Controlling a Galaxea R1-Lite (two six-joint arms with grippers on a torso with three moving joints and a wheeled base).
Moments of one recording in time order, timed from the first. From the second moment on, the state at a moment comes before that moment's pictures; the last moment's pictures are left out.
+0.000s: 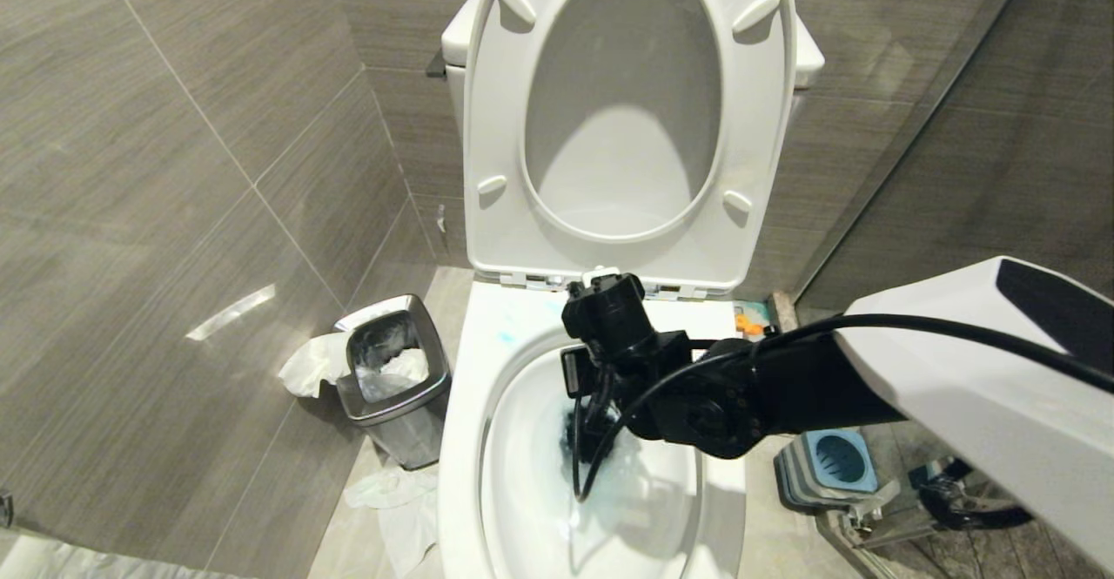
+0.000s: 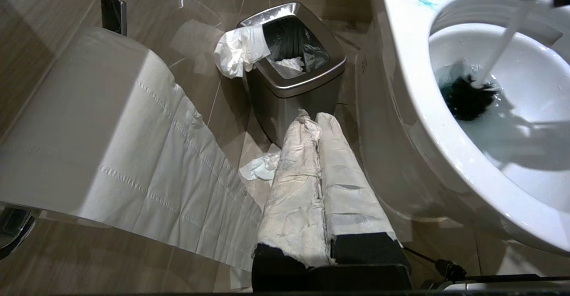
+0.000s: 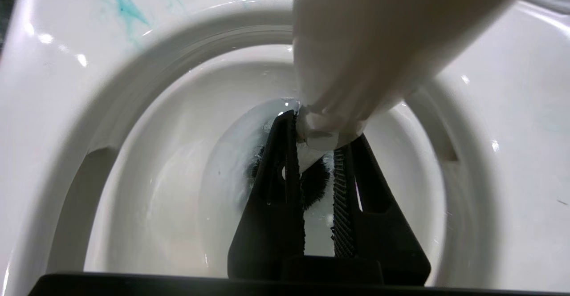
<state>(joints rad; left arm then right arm) 0.00 0.00 0.00 0.01 -0.01 0.00 0.77 2.26 -1.48 -0.21 -0.53 0.25</state>
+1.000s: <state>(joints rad) 0.00 0.00 0.00 0.01 -0.01 0.00 0.77 2.08 -1.66 -0.05 -0.53 0.19</state>
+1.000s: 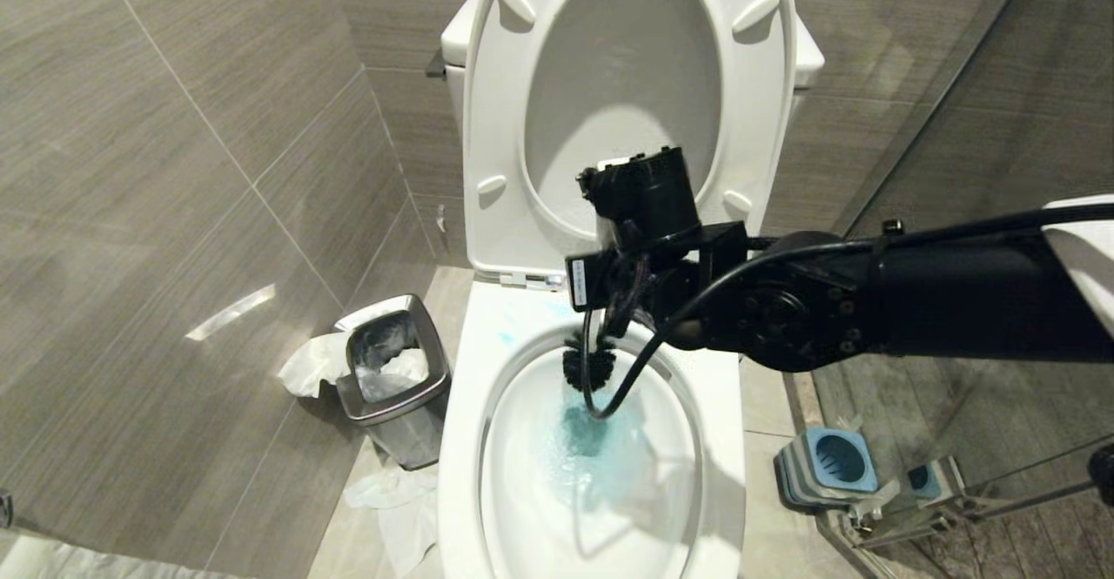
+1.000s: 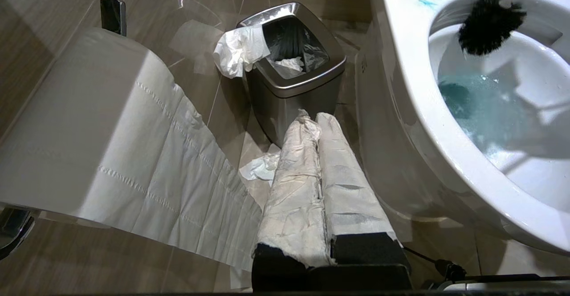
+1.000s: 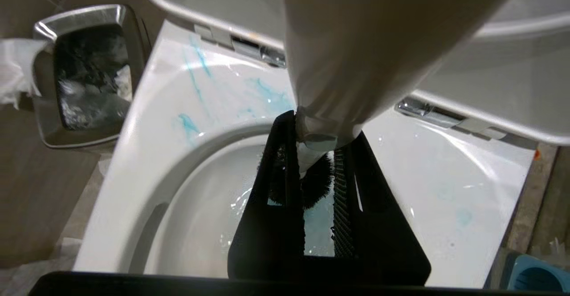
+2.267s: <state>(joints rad) 0.00 0.00 0.00 0.01 -0.01 0.00 0.81 2.34 -1.55 -0.14 -0.56 0.28</state>
